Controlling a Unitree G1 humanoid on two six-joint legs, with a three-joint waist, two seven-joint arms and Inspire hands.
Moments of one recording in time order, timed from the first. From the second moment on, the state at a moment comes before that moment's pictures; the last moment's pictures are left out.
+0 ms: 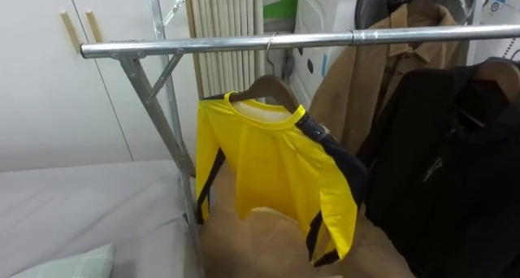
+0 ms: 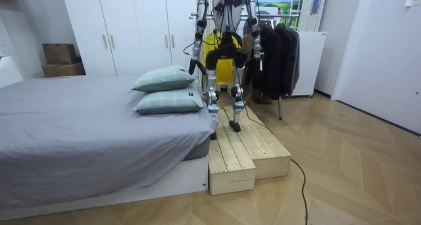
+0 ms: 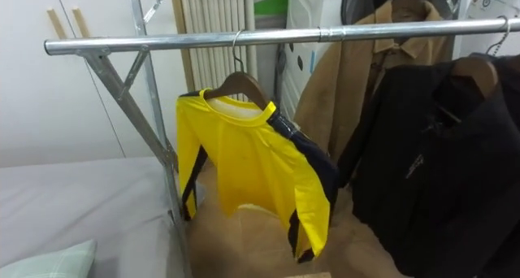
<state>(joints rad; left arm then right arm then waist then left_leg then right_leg) 0.12 0.22 0.04 1.20 0.27 0.06 0.10 0.12 -0.22 -0.09 1.24 0.03 0.02 0.10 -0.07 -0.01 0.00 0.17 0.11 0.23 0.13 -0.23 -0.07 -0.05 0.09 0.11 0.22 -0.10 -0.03</state>
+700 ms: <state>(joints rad) 0.14 0.22 0.04 1.20 0.27 0.04 0.13 0.13 -0.21 -0.06 1.20 0.13 0.02 0.09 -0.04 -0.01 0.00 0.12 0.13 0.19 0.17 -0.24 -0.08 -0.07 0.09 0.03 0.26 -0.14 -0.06</state>
